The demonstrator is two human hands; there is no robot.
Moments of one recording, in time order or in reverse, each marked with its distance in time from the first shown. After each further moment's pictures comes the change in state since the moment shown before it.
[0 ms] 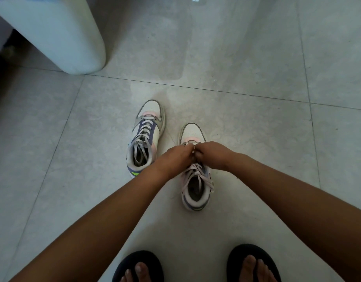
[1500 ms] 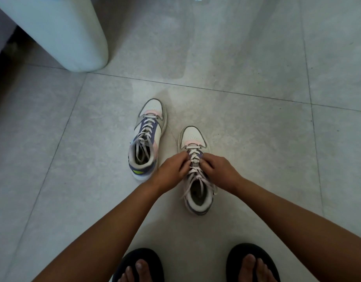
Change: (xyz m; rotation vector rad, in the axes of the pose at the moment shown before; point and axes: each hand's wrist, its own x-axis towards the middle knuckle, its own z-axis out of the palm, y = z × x) left_hand -0.040 -0.009 0.017 -0.384 0.145 0.031; right_hand -0.035 0.009 0.043 0.472 0.270 -0.005
